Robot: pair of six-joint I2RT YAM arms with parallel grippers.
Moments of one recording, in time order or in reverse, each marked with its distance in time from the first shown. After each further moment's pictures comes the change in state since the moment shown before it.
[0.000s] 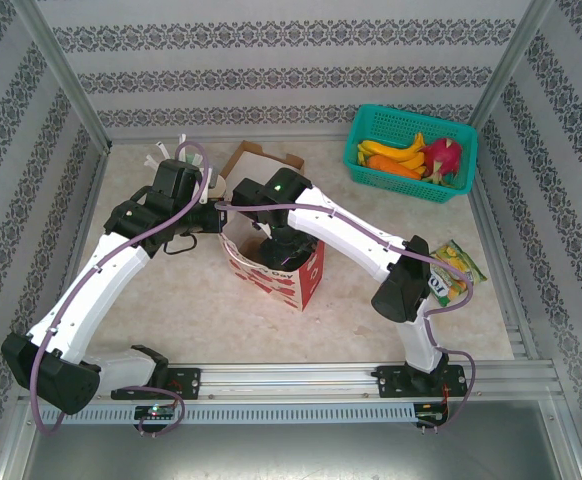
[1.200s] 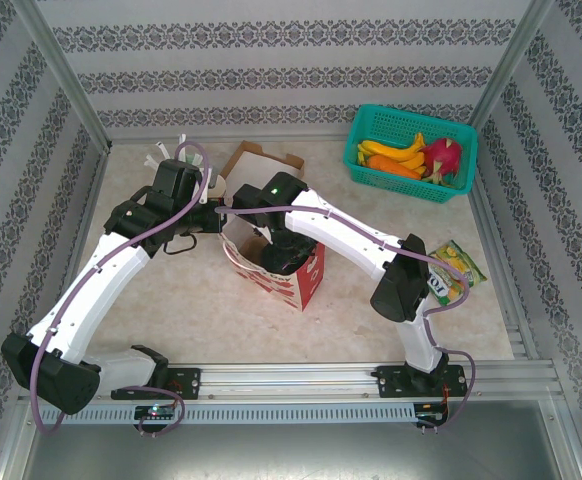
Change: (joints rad) left arm 0.000 0.000 0.000 -0.001 -0.007 0.000; right arm 0.000 0.008 -0.049 0.000 -0.029 -0.005
